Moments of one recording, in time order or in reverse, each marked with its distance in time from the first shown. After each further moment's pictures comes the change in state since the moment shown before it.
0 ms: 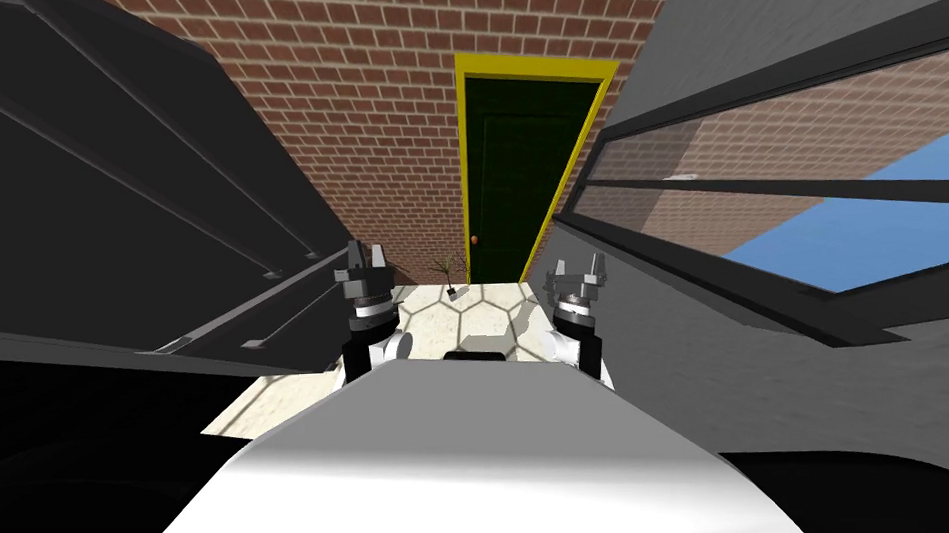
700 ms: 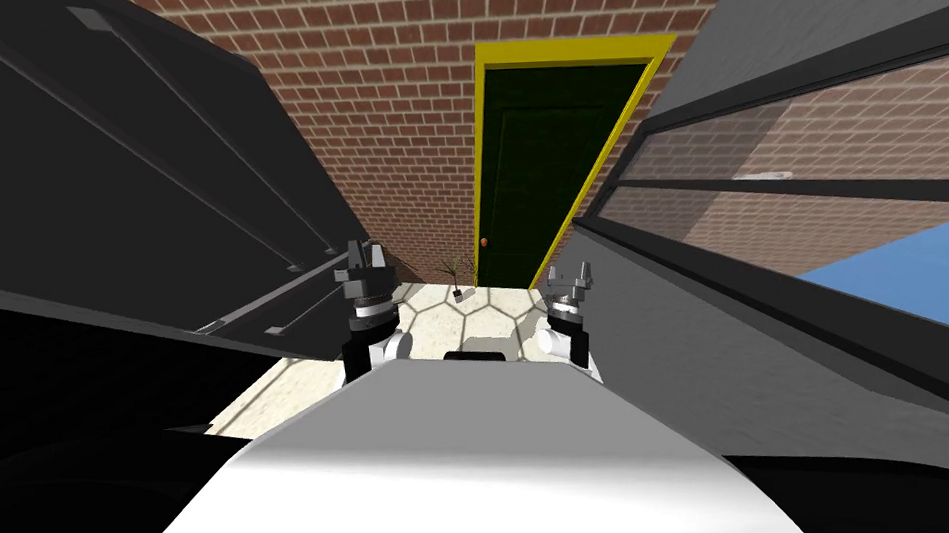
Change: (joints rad) arm -0.066 -0.035 -0.011 0.186 -0.085 -0.051 -0.115
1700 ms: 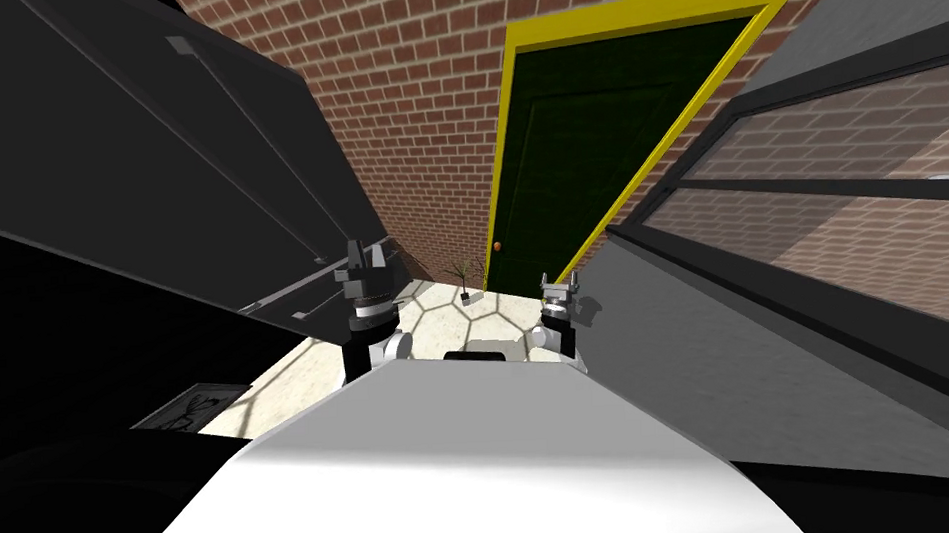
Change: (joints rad) arm -0.103 -0.029 -0.009 0.266 -0.116 -0.067 -0.155
